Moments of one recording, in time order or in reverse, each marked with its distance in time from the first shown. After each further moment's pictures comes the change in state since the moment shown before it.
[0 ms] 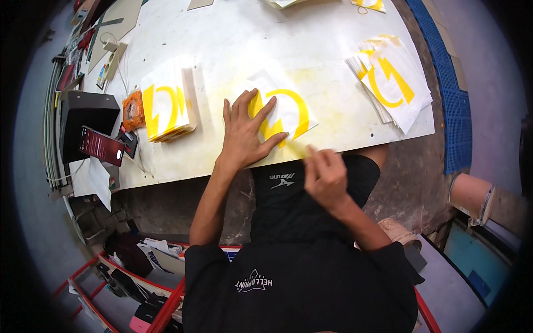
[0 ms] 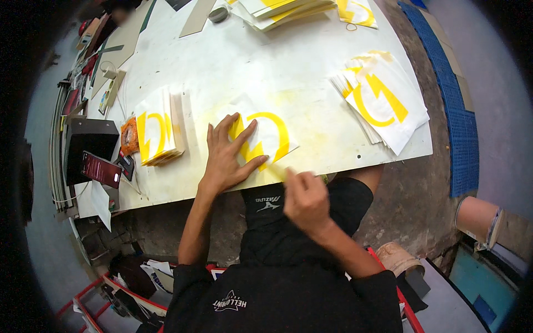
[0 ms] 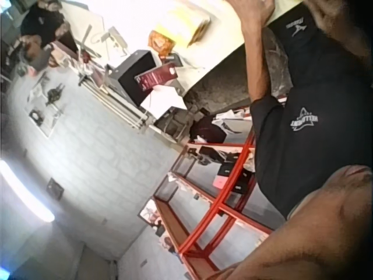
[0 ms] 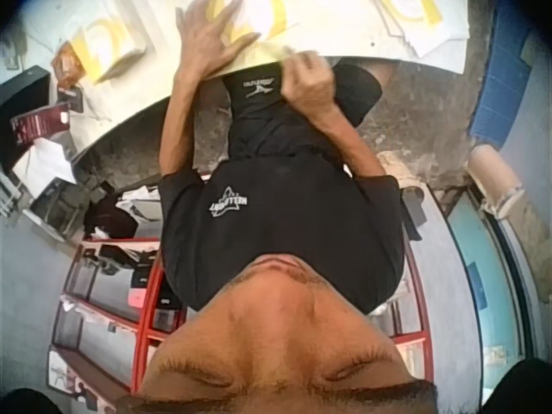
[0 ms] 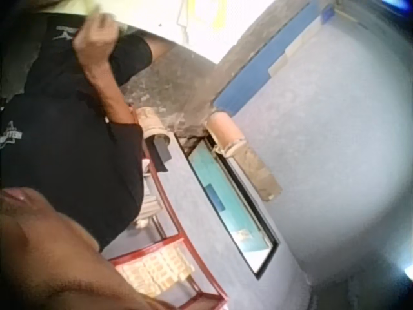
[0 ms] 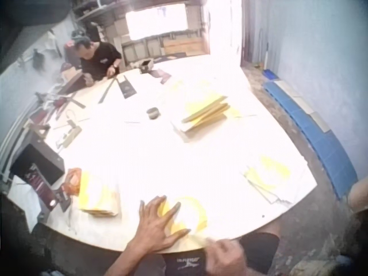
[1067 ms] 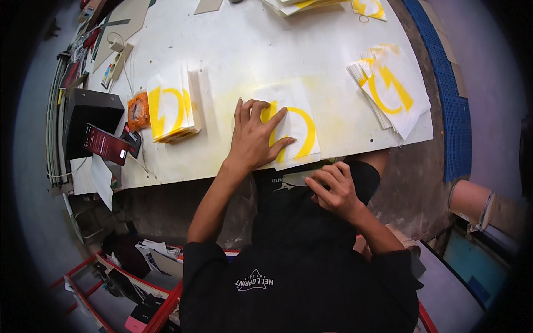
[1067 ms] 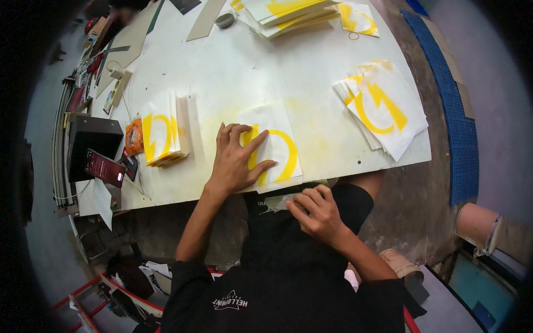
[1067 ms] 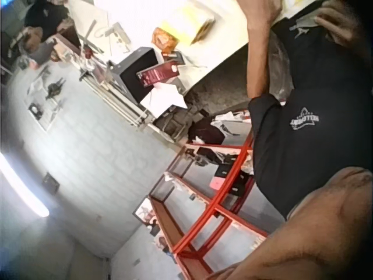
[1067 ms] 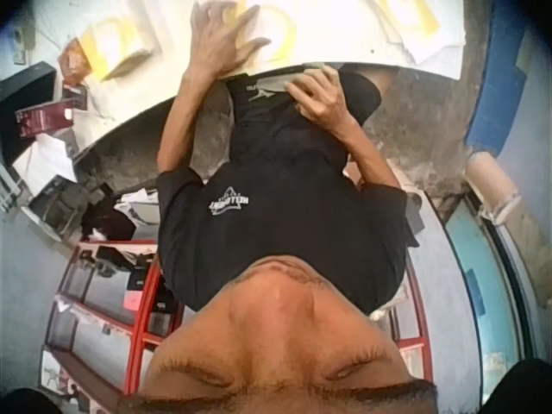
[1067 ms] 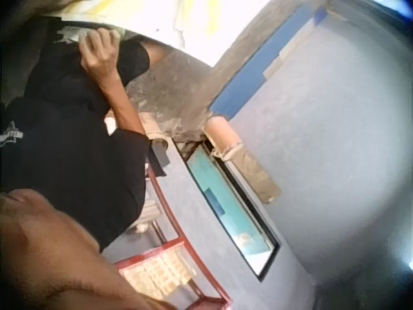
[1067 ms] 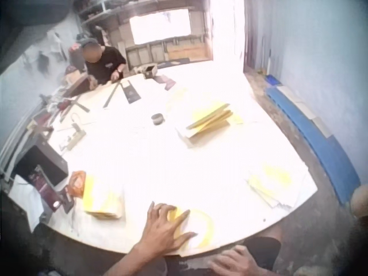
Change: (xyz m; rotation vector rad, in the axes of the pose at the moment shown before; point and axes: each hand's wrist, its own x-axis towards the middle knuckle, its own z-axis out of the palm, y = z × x) left_hand 0.008 0.018 -0.010 0.058 -0.028 0.027; right_hand -0.011 0.025 -0.032 0.025 -0.169 -0.463
